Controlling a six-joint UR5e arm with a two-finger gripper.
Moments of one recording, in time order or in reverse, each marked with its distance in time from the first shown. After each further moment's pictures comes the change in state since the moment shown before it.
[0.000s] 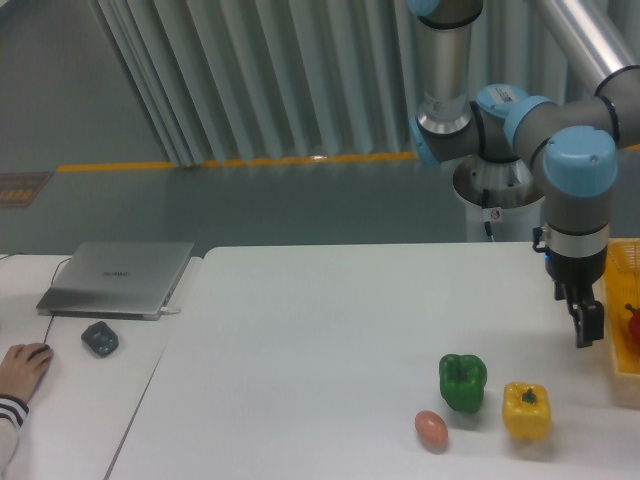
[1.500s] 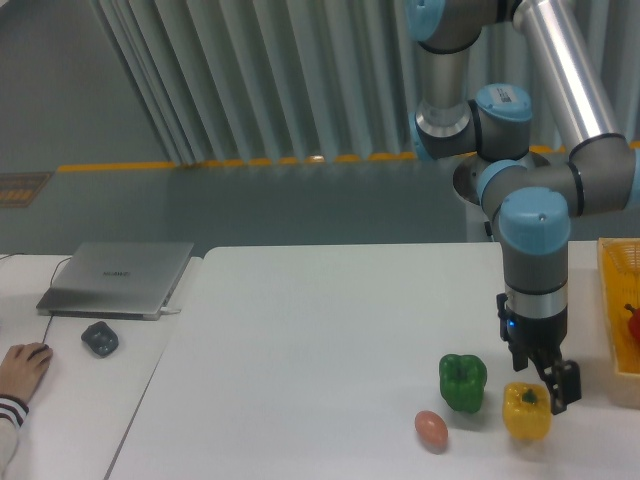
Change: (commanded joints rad) arm -0.084 -0.184 0.075 0.236 -0.022 -0.190
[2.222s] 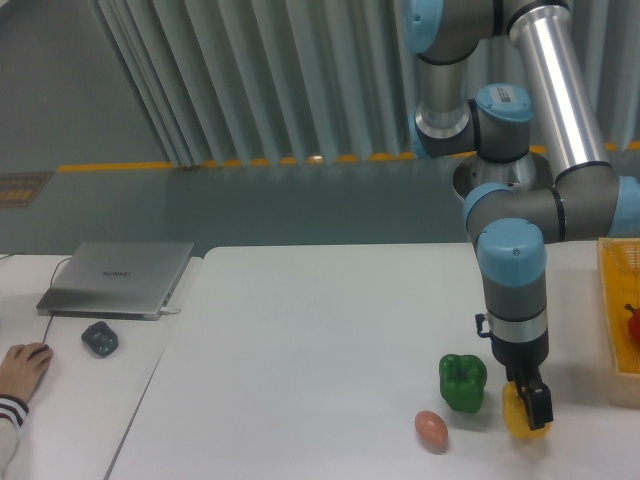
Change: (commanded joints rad) arm -0.038 -0.025 -0.011 -0.003 0.034 -0.003
